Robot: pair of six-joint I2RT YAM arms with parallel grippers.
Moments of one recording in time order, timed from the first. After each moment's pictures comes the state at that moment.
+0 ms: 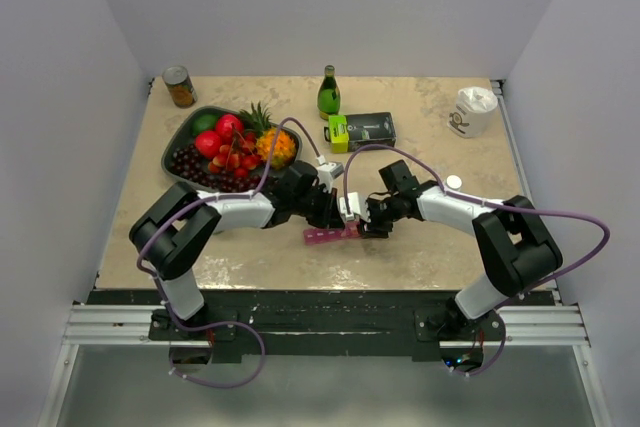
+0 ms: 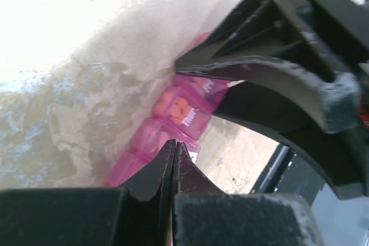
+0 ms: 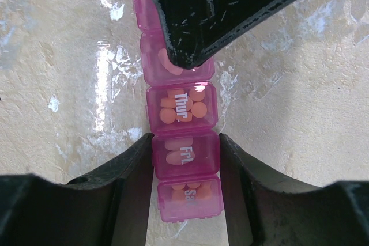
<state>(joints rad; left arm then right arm) -0.74 1.75 0.87 0.17 0.45 -0.49 0.49 1.58 0.78 -0.34 -0.58 -1.08</state>
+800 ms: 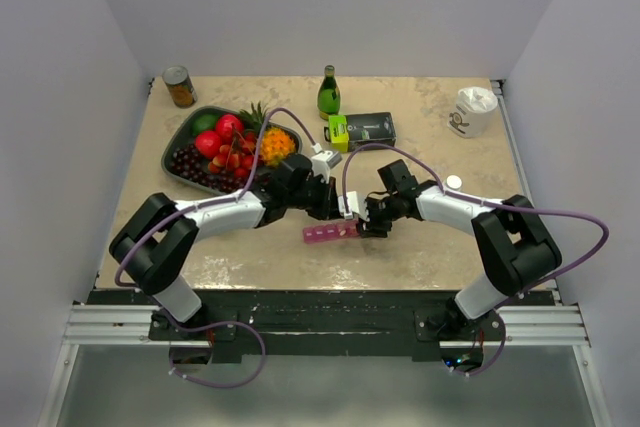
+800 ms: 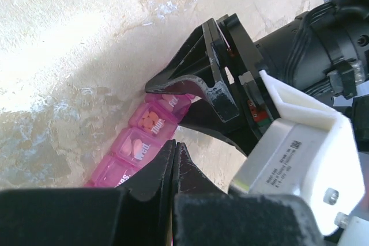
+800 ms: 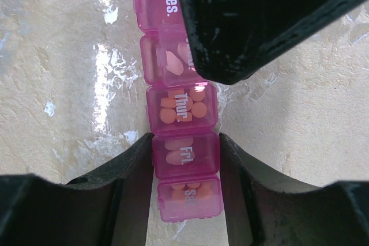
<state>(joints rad) -0.73 1.63 0.88 0.15 0.42 -0.50 0.49 1.58 0.78 -0.33 -0.57 -1.06</state>
